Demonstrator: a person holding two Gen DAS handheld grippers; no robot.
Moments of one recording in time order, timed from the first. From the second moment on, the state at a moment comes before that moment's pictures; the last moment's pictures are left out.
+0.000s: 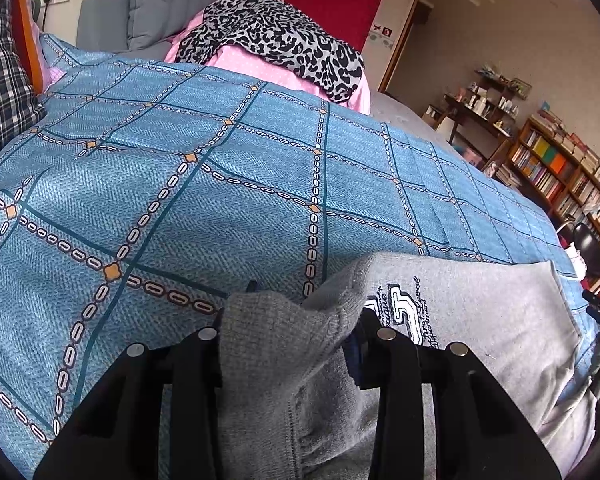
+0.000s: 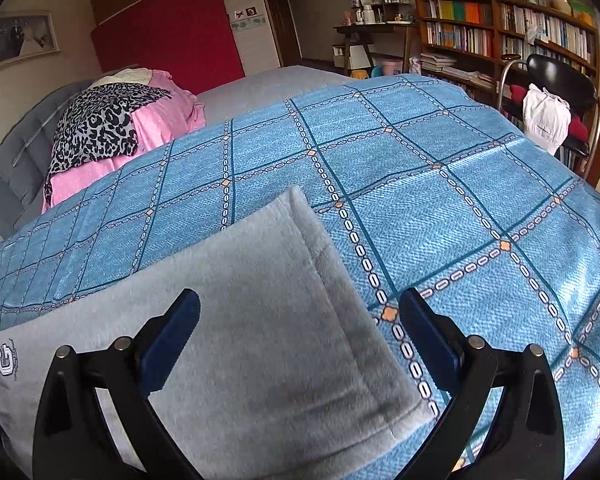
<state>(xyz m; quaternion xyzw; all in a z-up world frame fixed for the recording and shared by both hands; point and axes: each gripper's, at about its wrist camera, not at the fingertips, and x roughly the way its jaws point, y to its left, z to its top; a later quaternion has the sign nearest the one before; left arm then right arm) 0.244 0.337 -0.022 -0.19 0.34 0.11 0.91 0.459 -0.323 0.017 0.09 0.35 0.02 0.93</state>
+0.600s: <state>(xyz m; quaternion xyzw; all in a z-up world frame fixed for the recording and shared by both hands) 0.245 0.341 -0.026 -0.20 0.35 0.11 0.91 0.596 -0.309 -0.025 0.11 0.43 0.06 0.90</state>
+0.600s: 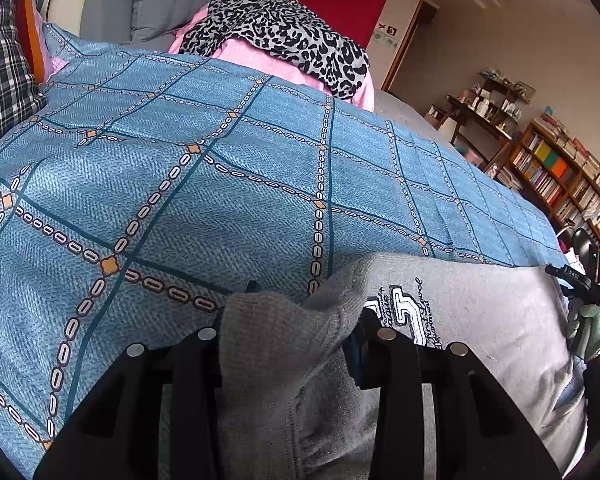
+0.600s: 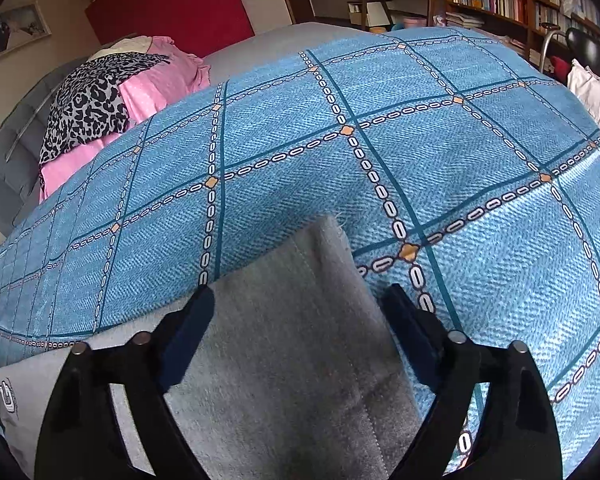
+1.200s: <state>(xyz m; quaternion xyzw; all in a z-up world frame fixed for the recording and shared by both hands) 0.229 0.343 -0.014 -0.21 0.32 0.11 0.92 0.510 -0.318 0.065 0.08 0.31 0.02 0.95</state>
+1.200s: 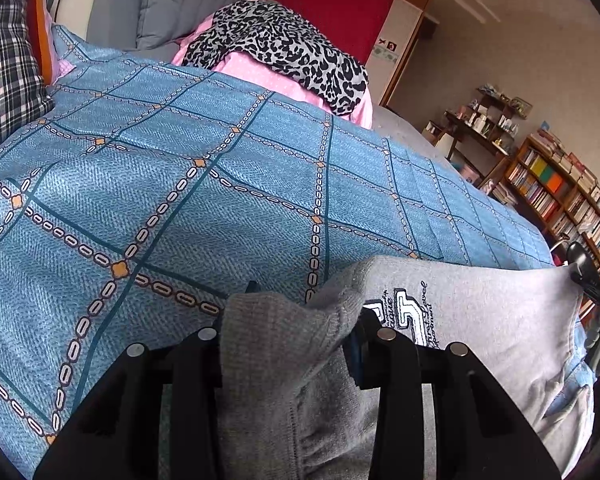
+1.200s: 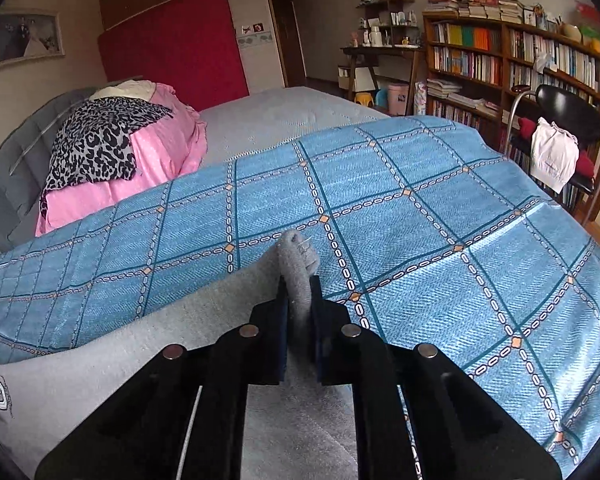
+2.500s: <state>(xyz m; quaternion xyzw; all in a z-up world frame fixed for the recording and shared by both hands) -0.047 0.236 0.027 -0.20 0.17 0.04 0.96 0.094 -0.434 0.000 0.23 0.22 0.00 0.95</state>
